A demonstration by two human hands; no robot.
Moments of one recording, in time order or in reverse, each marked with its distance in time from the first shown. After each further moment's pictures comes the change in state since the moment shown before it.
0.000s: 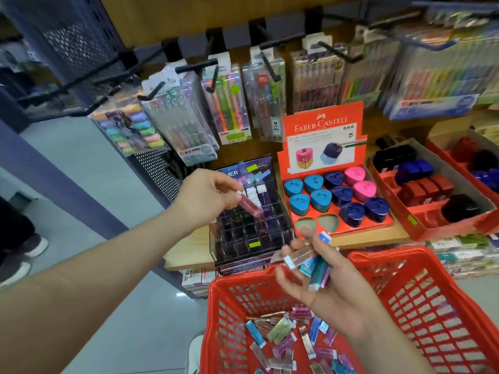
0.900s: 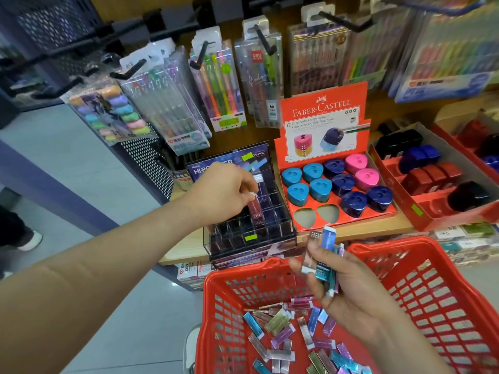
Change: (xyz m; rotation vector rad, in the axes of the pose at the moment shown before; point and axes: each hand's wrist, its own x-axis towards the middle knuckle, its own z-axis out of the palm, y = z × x) left_hand 0.013 0.008 0.024 0.560 -0.180 0.358; right_hand -0.009 -0.008 -0.007 -0.233 0.190 -0.026
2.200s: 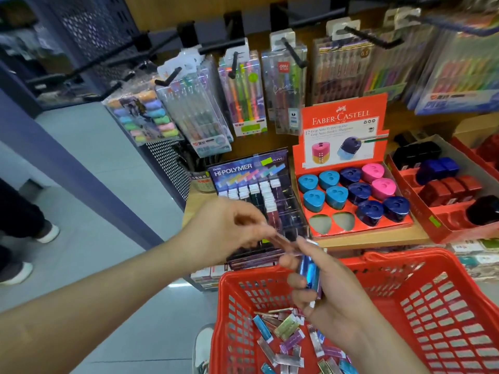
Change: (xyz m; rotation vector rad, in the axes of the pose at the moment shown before) left_hand -0.071 0.006 -0.010 -0.523 -0.007 -0.053; right_hand 0.006 0.027 0.035 -0.084 -0.055 0.043
